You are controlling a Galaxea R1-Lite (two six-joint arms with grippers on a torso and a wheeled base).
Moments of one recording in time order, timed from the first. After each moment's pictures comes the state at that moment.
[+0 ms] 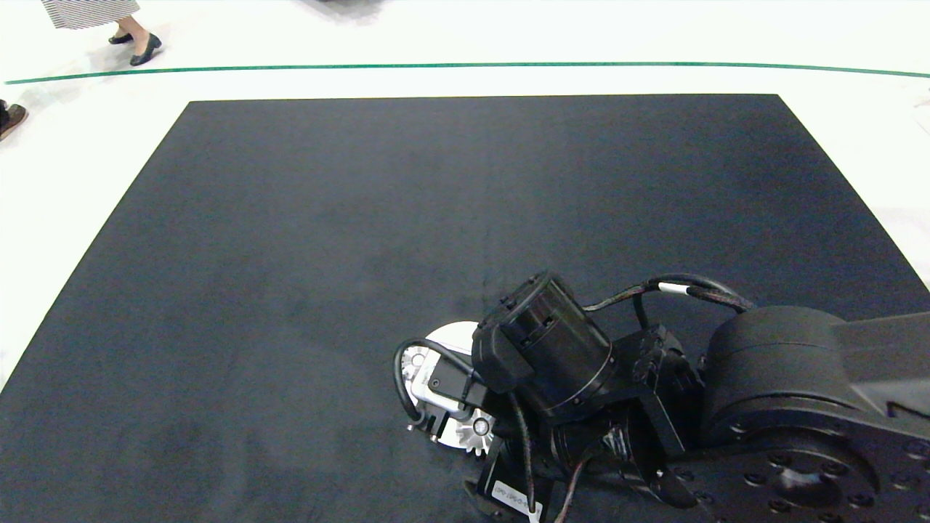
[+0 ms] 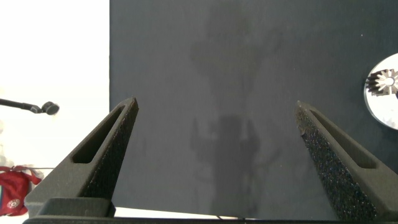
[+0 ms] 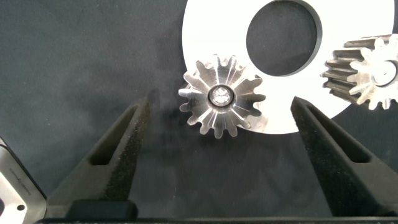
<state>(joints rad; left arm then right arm) 0.09 0.89 -1.34 0.84 0.03 0.13 1.00 1.88 -1.30 0.30 -0.24 -0.34</state>
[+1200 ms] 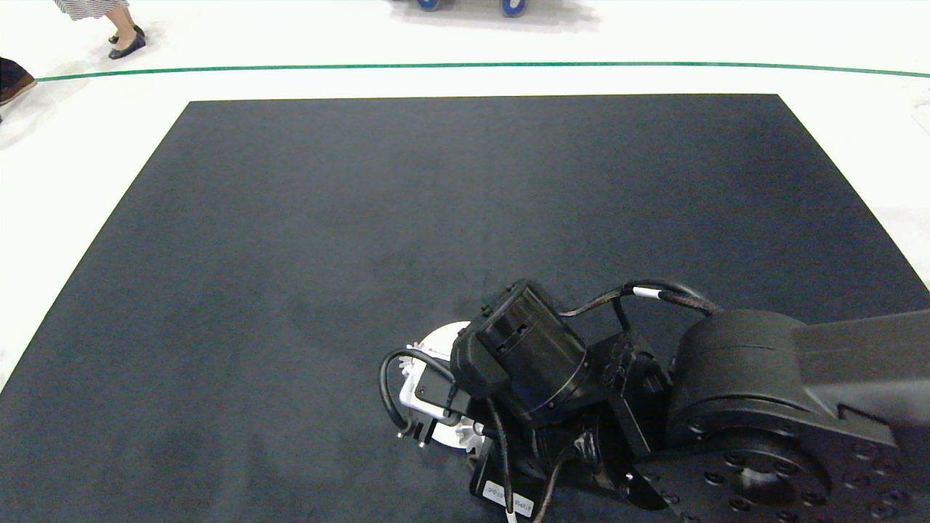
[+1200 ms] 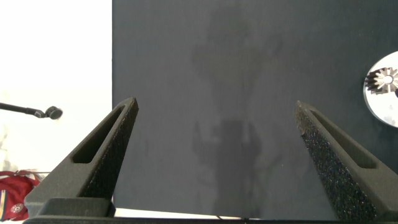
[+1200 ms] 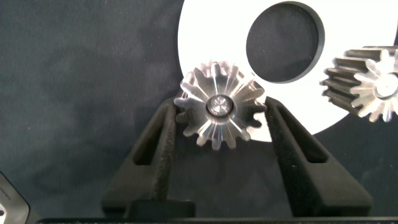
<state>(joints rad) 0.09 0.87 -1.34 0.84 0.03 0.14 1.01 1.92 -1.34 0.32 -0.28 -0.37</state>
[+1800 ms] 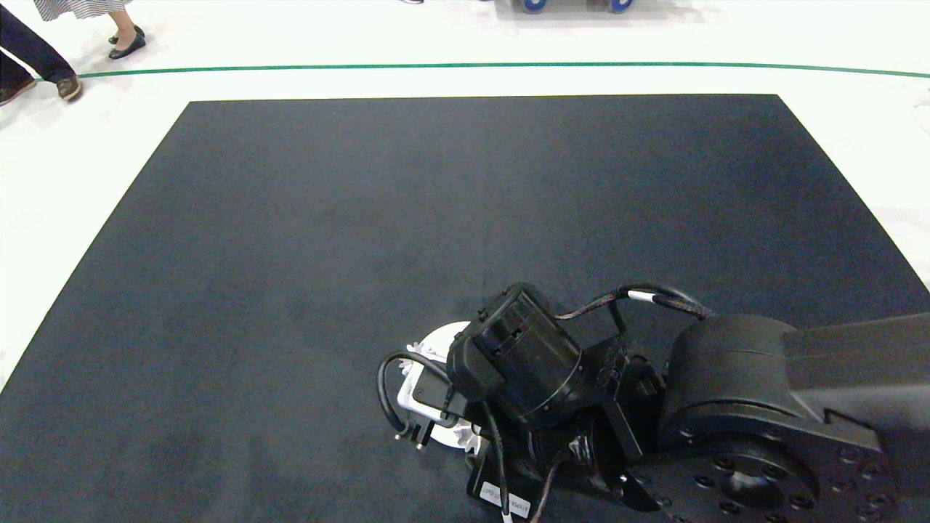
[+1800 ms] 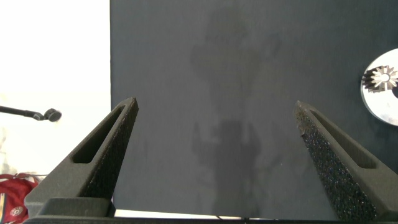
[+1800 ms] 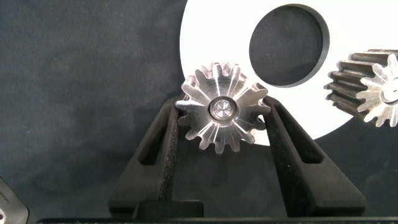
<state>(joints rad) 0.08 0.86 -1.33 0.84 0.03 0.14 1.01 1.93 -1.34 0.32 -0.27 -0.37</state>
